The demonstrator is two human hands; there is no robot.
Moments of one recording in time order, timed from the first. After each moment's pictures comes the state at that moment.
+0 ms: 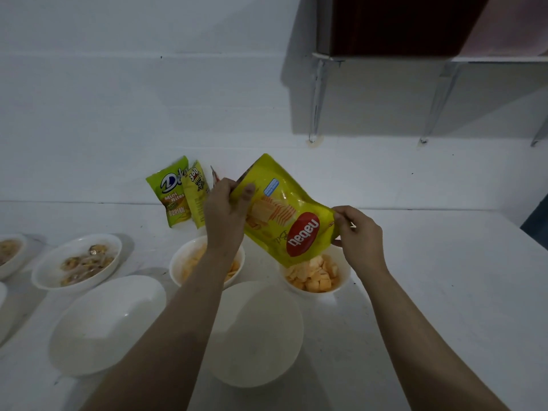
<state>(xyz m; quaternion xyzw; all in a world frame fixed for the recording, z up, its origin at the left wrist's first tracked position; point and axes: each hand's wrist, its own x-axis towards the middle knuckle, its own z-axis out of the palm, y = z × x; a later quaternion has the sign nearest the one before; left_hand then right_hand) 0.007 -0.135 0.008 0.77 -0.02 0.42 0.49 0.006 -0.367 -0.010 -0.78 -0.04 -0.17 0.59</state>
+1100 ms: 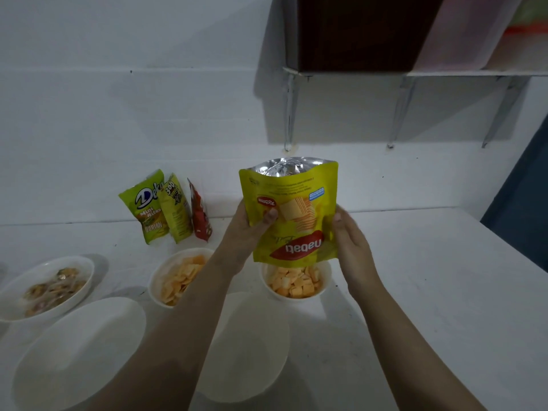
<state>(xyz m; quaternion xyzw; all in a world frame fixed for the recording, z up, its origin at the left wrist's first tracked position) 0.007 -0.179 0.009 0.67 -0.16 0.06 0.73 -0.030 -0.376 0.003 -0.70 -0.05 -0.13 0.70</state>
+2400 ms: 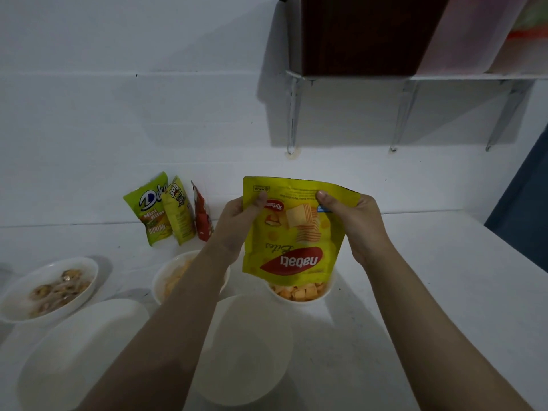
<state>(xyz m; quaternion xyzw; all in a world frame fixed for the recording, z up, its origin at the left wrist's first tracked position) -0.001 -0.171 0.043 0.66 -0.10 0.07 0.74 -0.010 -0.375 0.060 -0.65 -0.05 -0.09 0.75</state>
